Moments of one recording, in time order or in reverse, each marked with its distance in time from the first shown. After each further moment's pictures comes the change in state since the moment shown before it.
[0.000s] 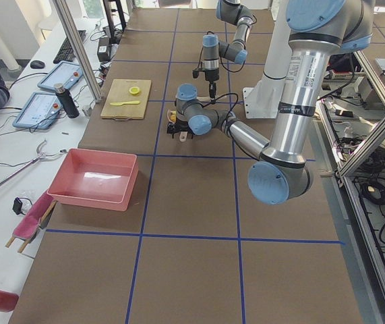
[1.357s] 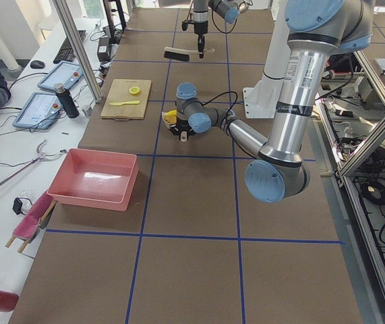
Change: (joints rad) left arm 0.013 -0.018 0.007 0.044 -0.007 0.002; right arm 0.319 -0.282 0.513 -0.542 0.158 -0.328
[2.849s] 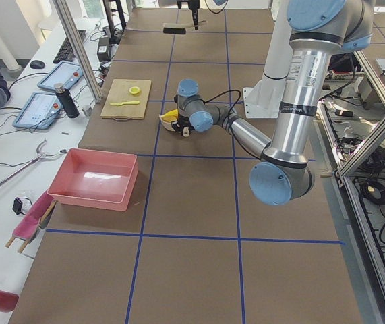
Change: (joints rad) left arm -0.028 0.040 -0.066 -0.041 -0.054 -0.163; right arm 0.354 -0.419 0.059 -0.140 0.124 -0.656
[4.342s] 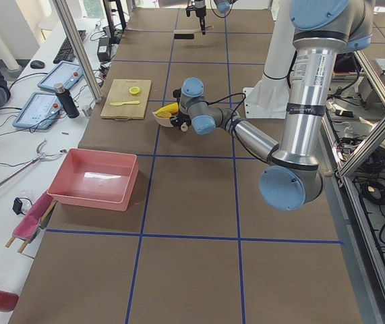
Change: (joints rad) left arm -0.072 0.065 -0.049 -0.160 0.011 -0.148; right arm 0.010 -0.248 -0.256 0.465 0.032 -0.031
